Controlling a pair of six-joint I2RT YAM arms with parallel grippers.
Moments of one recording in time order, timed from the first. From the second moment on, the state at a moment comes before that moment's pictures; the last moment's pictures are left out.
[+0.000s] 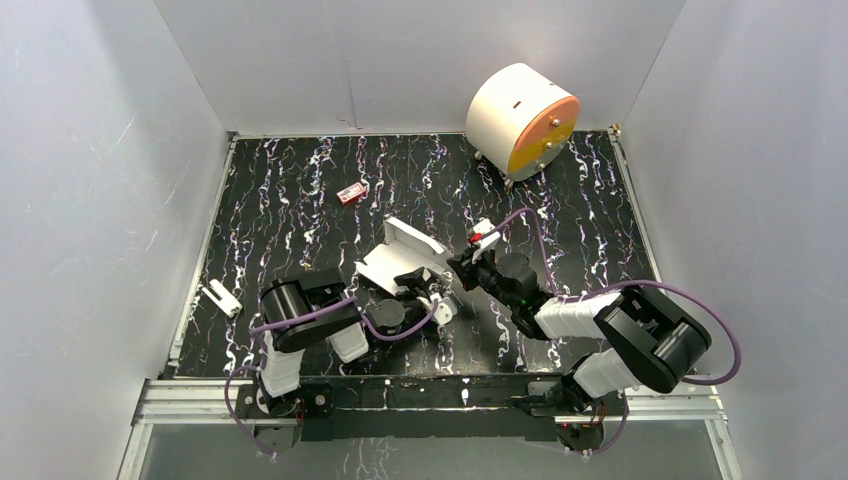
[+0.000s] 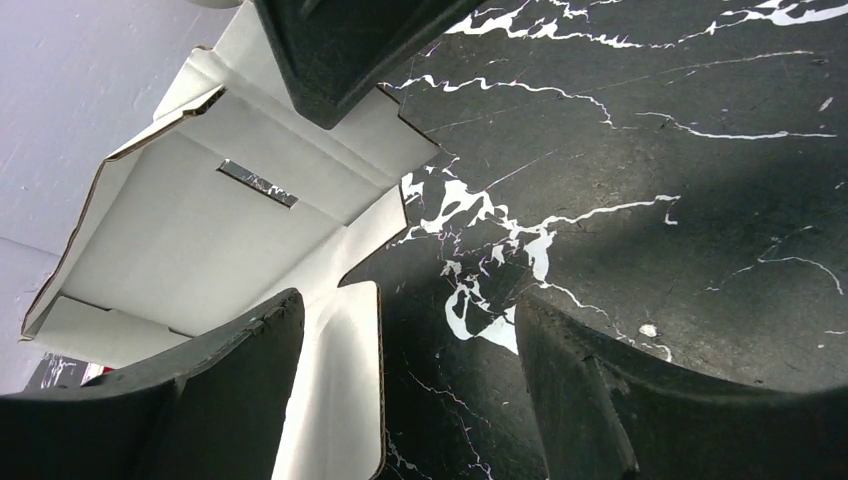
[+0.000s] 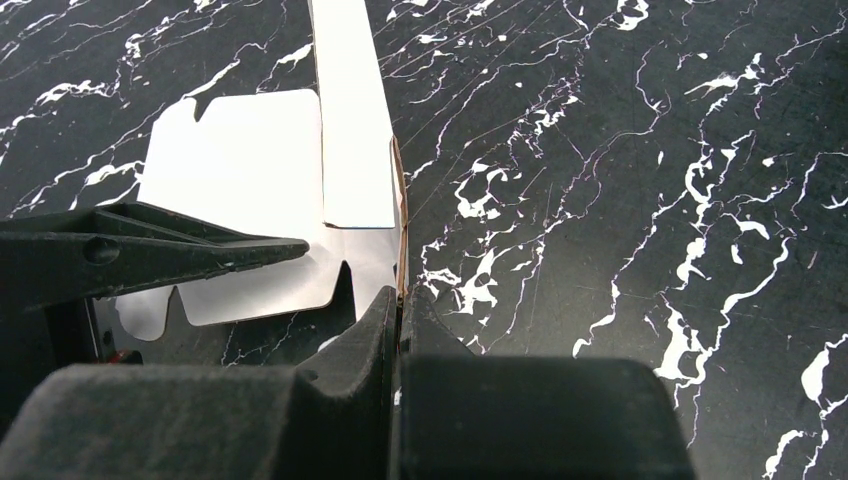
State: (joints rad) left arm -1.10 1.93 0.37 1.39 -0.36 0.62; right arm 0.76 1.42 0.33 0.90 -0.02 0.11
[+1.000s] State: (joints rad) left arm -1.10 1.90 0.42 1.38 -0.39 0.61; right arm 0.84 1.34 0.39 0.73 0.09 0.18
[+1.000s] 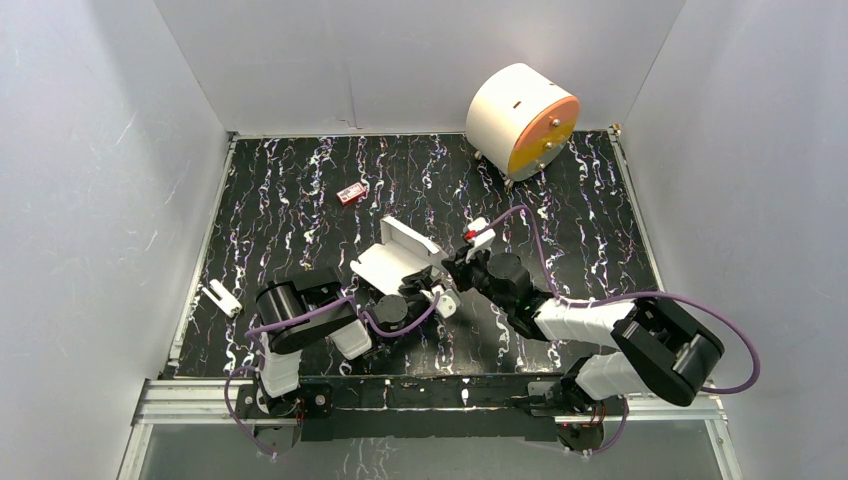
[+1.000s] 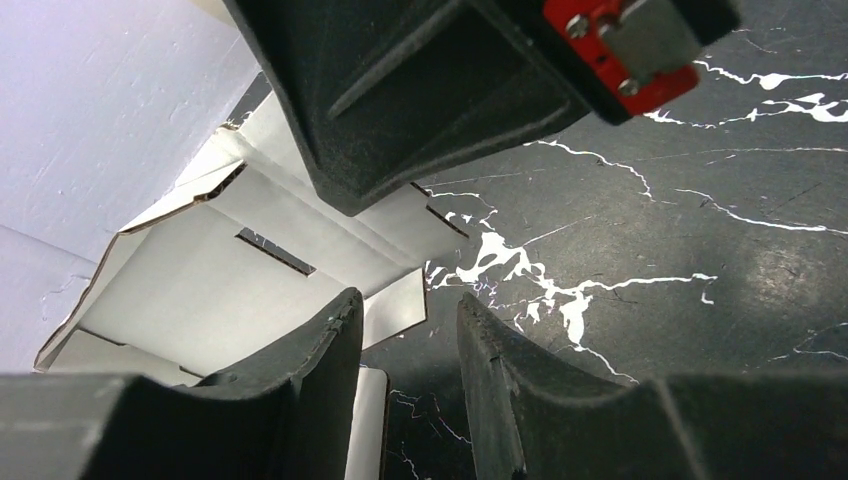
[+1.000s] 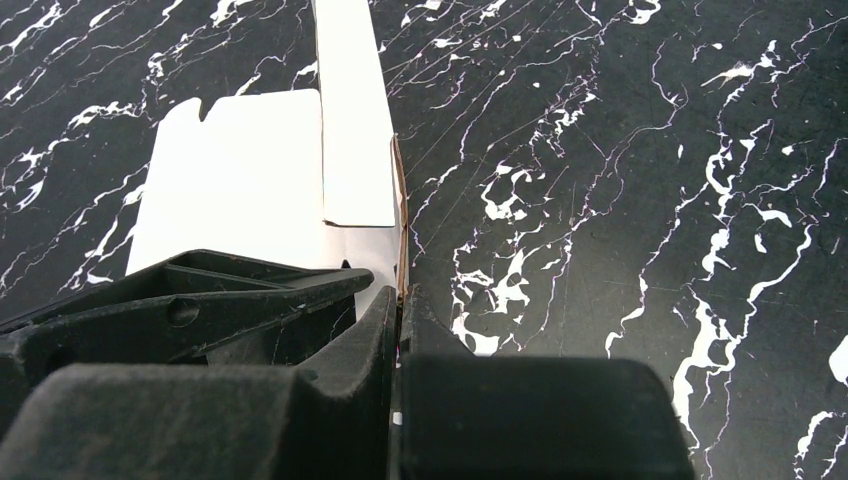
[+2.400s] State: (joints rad) left arm -0.98 1.67 0.38 1.28 -0.39 0.27; right arm 0.86 1.32 0.43 0.72 0.10 0.18
